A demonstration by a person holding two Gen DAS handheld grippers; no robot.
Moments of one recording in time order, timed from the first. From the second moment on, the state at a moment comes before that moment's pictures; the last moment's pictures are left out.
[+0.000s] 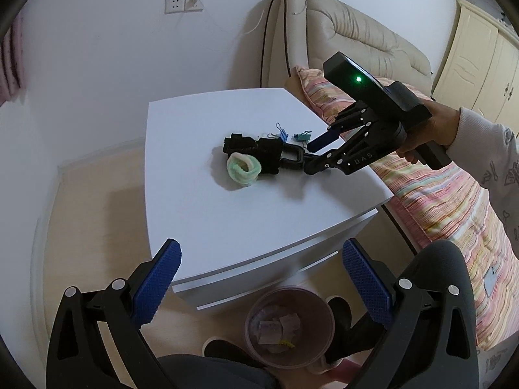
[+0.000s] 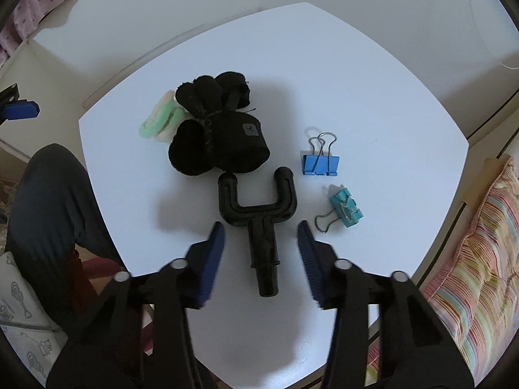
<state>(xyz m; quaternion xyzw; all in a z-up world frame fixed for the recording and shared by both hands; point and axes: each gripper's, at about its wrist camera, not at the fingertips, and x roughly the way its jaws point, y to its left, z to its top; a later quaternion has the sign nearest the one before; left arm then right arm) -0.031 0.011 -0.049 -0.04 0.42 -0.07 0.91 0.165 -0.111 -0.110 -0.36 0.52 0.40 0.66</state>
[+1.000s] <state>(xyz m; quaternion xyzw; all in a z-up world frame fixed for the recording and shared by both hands) -0.006 0.003 -0.031 -0.03 0.40 -0.07 0.91 0.147 -0.144 -0.074 -0.26 0.51 0.39 0.72</state>
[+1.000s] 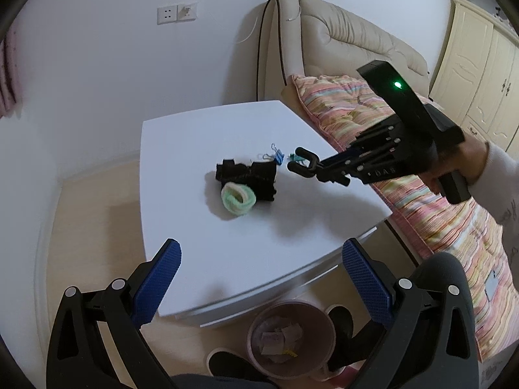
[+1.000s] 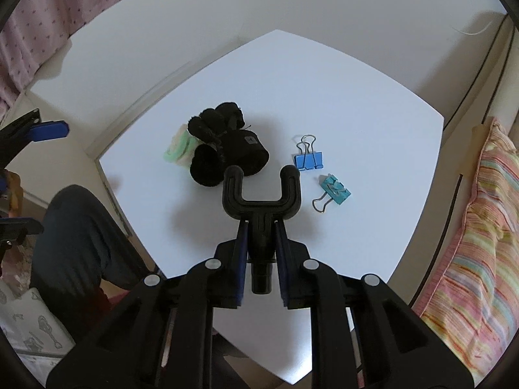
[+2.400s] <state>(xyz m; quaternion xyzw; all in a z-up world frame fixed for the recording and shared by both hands) 0.107 0.018 -0.091 0.01 0.51 -0.12 0.85 0.141 -0.174 -0.076 -0.22 0.51 0.38 0.74</state>
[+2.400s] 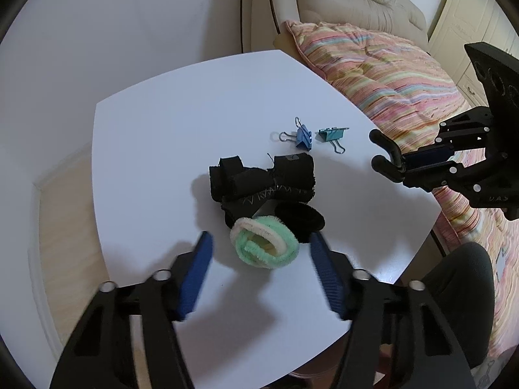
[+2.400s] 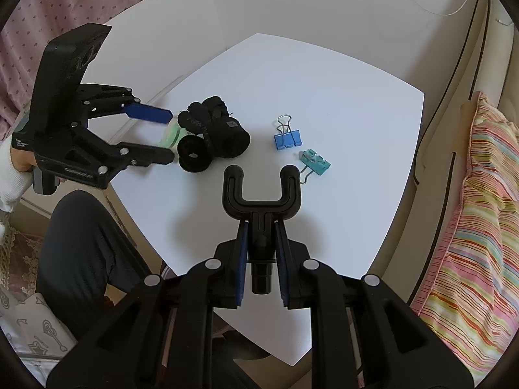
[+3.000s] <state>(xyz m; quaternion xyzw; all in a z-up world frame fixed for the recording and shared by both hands) 0.095 0.025 -0.081 0.00 0.50 -0.11 0.86 0.138 -0.171 -0.073 -0.22 0.50 0.38 0.74</state>
